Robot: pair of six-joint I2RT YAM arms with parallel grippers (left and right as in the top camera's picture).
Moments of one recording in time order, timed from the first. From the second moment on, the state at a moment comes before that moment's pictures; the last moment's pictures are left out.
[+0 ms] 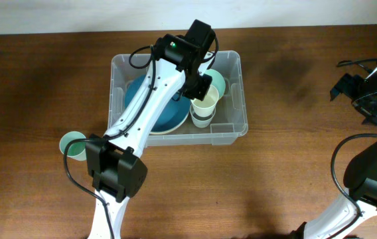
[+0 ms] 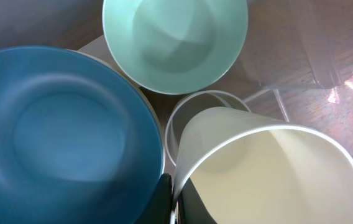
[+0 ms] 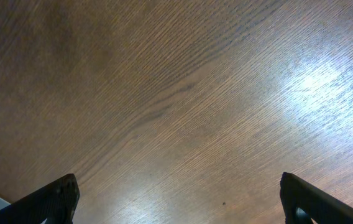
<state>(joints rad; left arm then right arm) -0.54 2.22 2.30 -1.39 0.02 -0.07 -0.44 2.00 1.92 -1.42 -0.02 0.34</state>
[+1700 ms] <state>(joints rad) 0.21 1.29 1.53 -1.48 -0.19 -0.55 -0.44 2.00 1.91 -1.42 -0.02 0.34</state>
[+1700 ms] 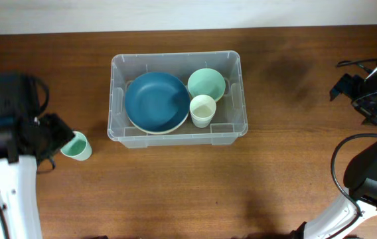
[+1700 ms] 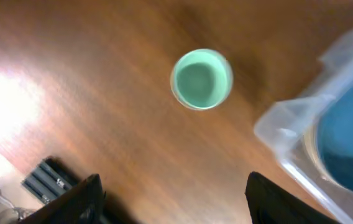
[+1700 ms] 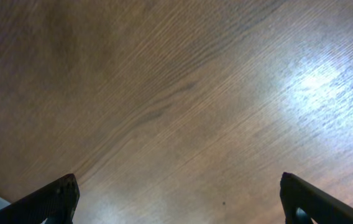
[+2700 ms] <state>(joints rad) 0.41 1.71 1.23 -1.03 -0.02 -0.58 -0.44 2.00 1.91 -1.42 -0.02 0.34</state>
